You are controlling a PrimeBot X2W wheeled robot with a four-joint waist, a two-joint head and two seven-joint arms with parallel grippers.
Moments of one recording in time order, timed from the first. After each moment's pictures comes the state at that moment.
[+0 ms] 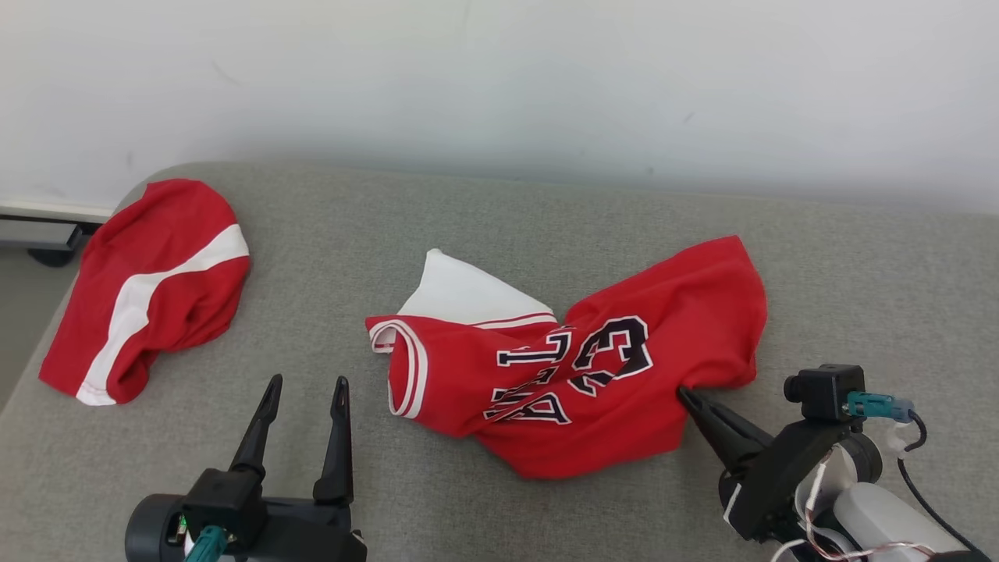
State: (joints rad) left arm -0.11 0.05 -0.25 0.17 -0.09 0.05 -0.26; right arm -0.35 -0.35 0.59 0.44 0.91 0.13 -0.05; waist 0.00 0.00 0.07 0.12
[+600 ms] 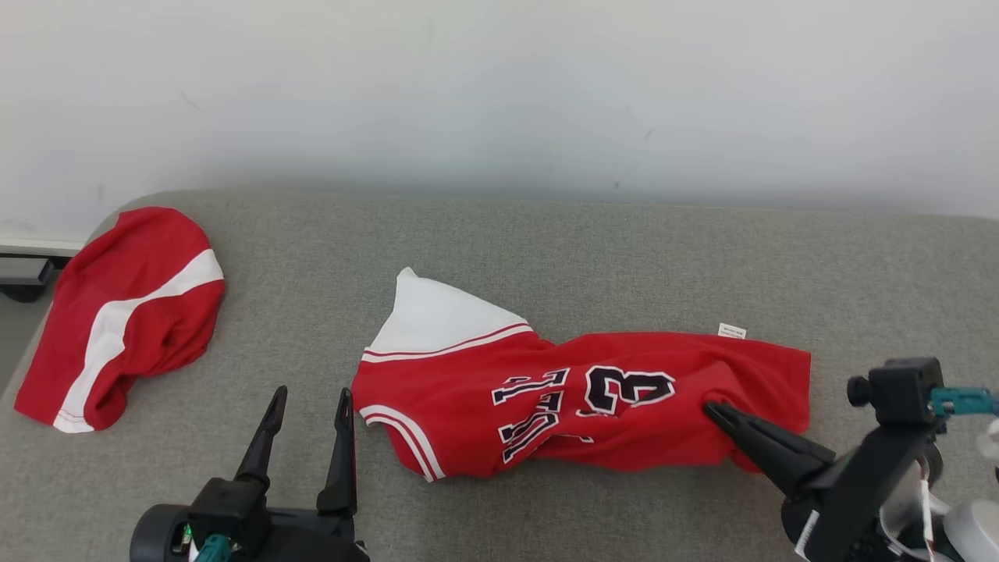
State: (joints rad) left arm -0.09 0.05 -0.25 0.17 -0.10 0.05 -0.26; right arm -0.09 -0.56 0.37 -0.16 1.02 0.13 0.29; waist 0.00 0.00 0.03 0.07
